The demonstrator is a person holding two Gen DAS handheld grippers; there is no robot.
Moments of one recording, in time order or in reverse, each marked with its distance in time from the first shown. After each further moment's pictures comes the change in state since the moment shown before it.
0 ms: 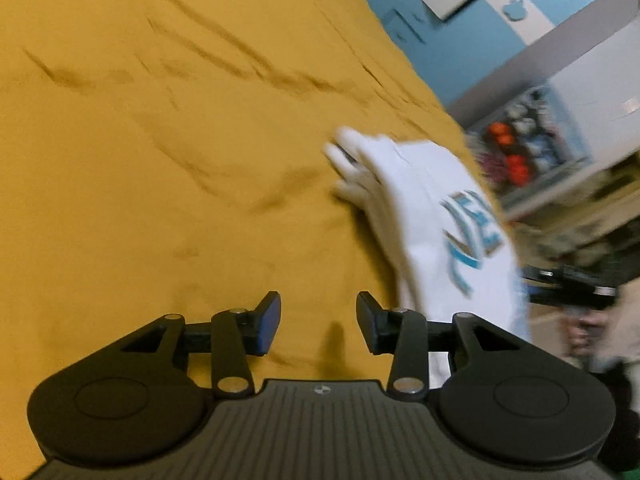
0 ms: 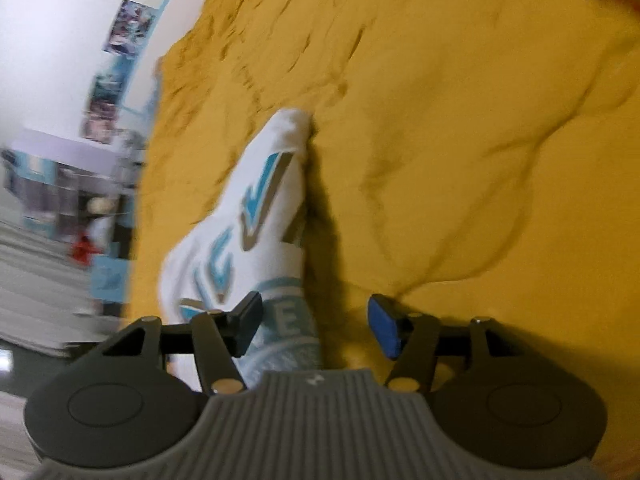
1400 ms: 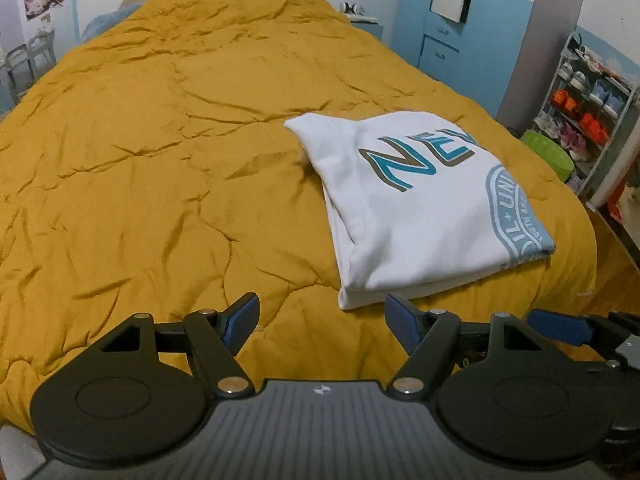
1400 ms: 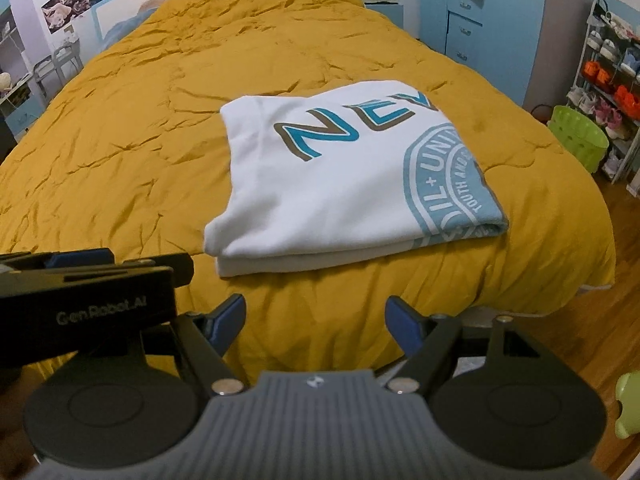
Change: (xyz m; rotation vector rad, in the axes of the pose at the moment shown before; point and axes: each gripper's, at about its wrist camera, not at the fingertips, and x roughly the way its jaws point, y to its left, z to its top) left arm -0.020 -0.198 -0.138 0.214 -0.206 0.443; right arm 0.026 0.238 -0.283 -0.444 -0.228 -0.548
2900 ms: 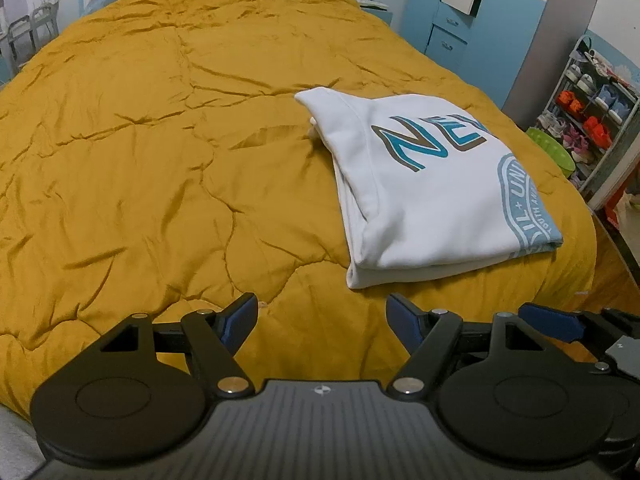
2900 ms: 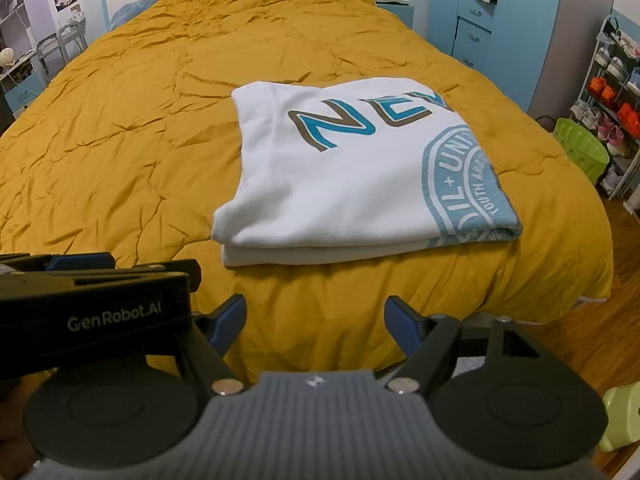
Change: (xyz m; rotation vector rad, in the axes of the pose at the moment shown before) left arm 0.009 0.012 -0.008 -0.057 0.062 -0.029; right arm 0.013 0.016 -0.003 -0.055 0.019 -0.015
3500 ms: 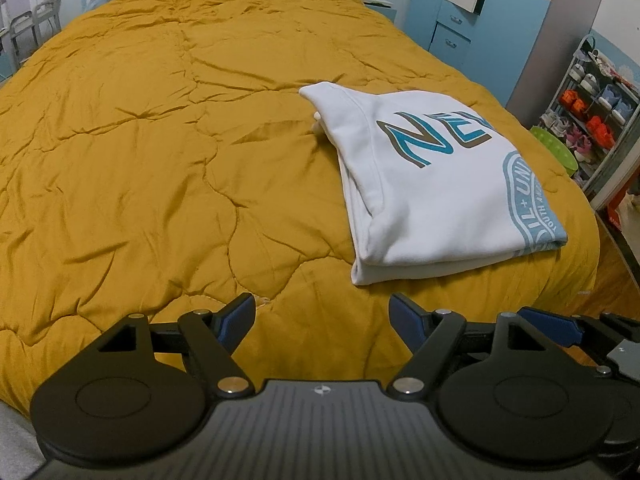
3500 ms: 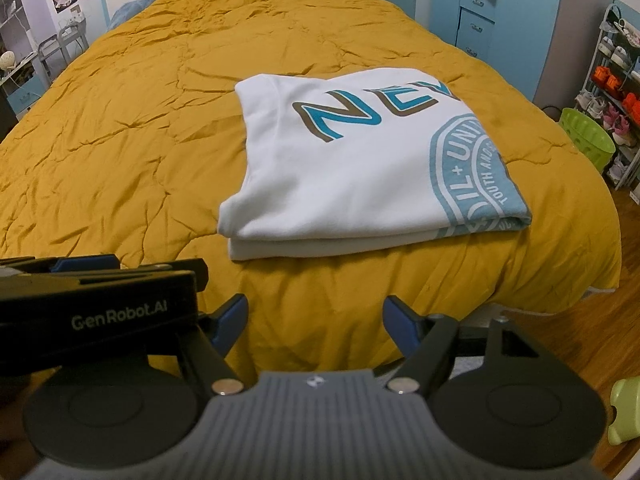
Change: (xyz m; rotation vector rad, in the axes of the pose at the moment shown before) left arm 0.004 0.003 -0.001 -0.012 0.009 0.005; right arm 0.002 0.001 -0.001 0.017 0.018 0.017
